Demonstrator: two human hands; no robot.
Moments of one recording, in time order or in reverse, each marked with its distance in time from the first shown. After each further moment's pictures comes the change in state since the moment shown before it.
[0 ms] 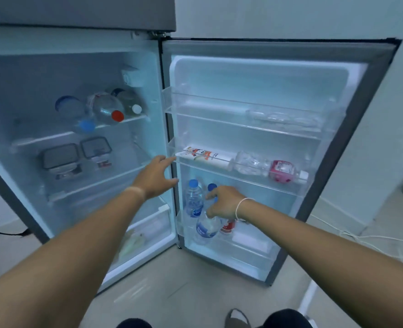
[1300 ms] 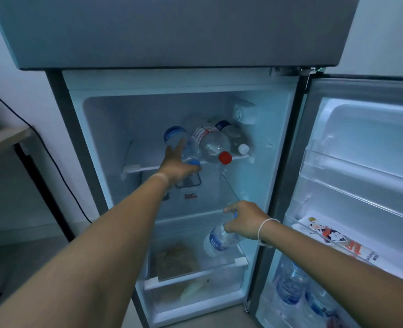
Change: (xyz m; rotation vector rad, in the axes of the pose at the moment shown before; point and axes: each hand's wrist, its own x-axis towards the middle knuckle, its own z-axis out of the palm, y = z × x) left_hand 0.107 -0.182 -0.148 -0.305 0.334 -0.412; right_hand 0.168 -0.177 0.020 0.030 -0.109 -0.283
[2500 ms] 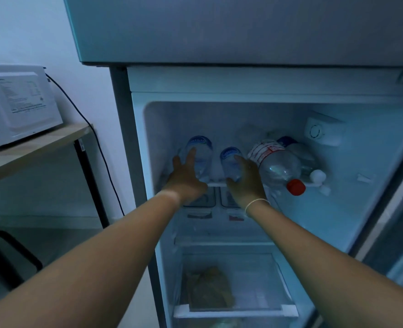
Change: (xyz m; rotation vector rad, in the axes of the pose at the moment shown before) left_hand 0.001 -0.056 -0.067 0.133 0.107 -0.153; right_hand 0.169 -0.108 0.036 0.258 0.406 -0.377
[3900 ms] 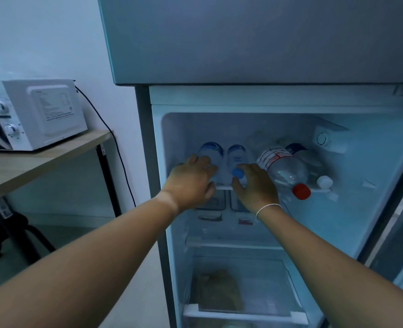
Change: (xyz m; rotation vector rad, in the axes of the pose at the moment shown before) left_hand -0.038 0.010 -0.027 0.799 0.231 0.511; right_hand -0.017 -0.009 -0.018 -0.291 -0.001 -0.234
